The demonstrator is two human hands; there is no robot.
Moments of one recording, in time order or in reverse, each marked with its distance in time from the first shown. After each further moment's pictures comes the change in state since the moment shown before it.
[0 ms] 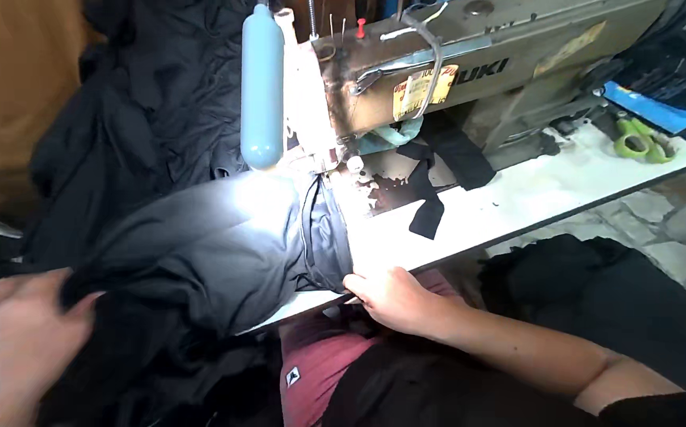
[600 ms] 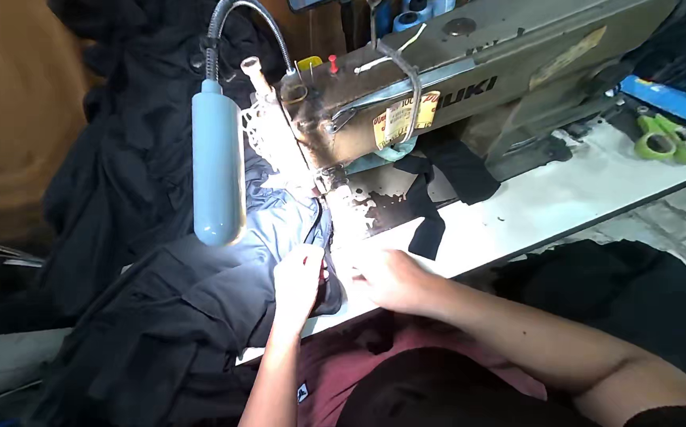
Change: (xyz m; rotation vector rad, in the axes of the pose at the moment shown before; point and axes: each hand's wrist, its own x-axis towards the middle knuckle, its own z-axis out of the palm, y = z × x) left_hand 0.016 0.233 0.123 -0.895 -0.265 -0.106; right_hand 0.044 0.028 -0.052 0.190 -0.322 0.263
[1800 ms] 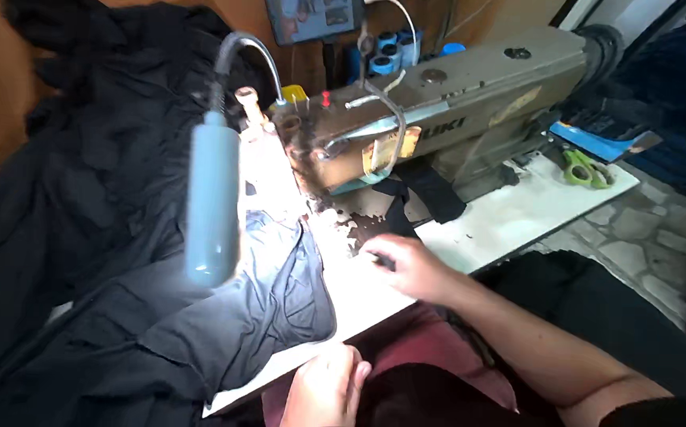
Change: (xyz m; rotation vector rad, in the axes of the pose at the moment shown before) left_hand -0.091 -0.013 0.009 0.212 -0.174 0.712; right_hand -0.023 0.043 -0.022 0.142 0.449 -0.007
